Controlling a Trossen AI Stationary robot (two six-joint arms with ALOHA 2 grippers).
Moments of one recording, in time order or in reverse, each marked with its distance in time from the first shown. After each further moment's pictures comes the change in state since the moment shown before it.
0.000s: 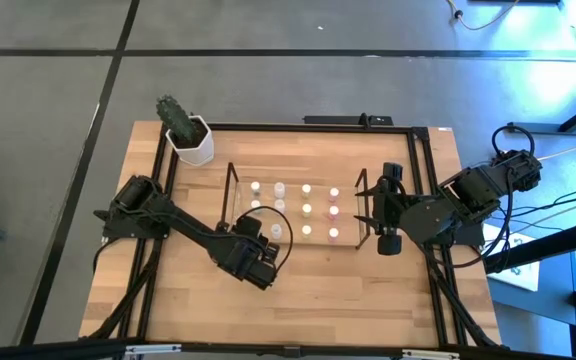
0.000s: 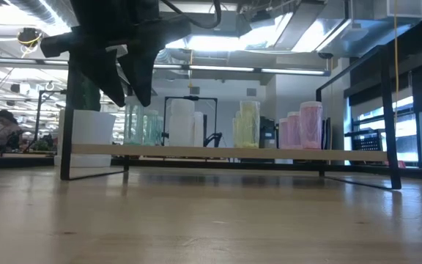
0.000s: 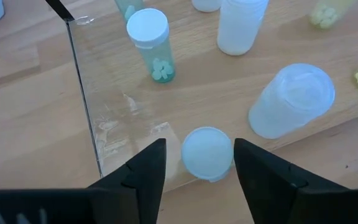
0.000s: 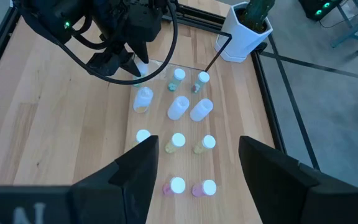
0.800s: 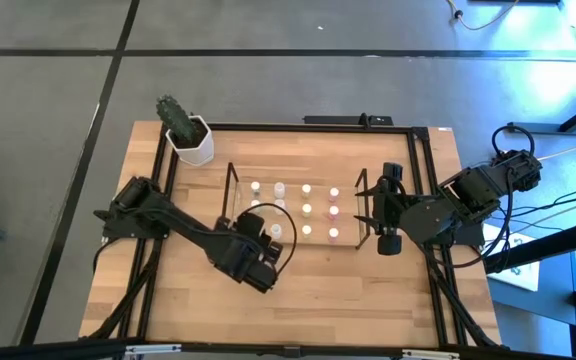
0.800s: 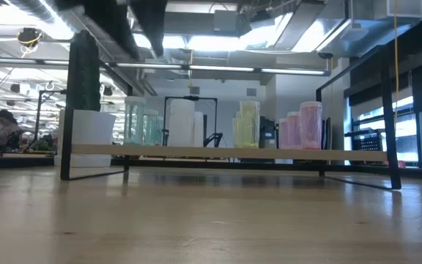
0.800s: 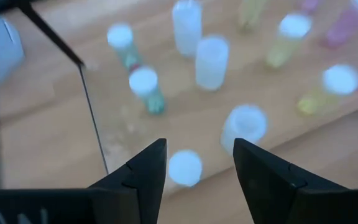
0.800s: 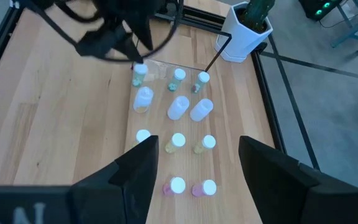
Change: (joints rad) left arm -0.024 0.003 0.209 -0.205 -0.055 0.023; right arm 0.000 0.000 0.000 0.000 0.000 0.000
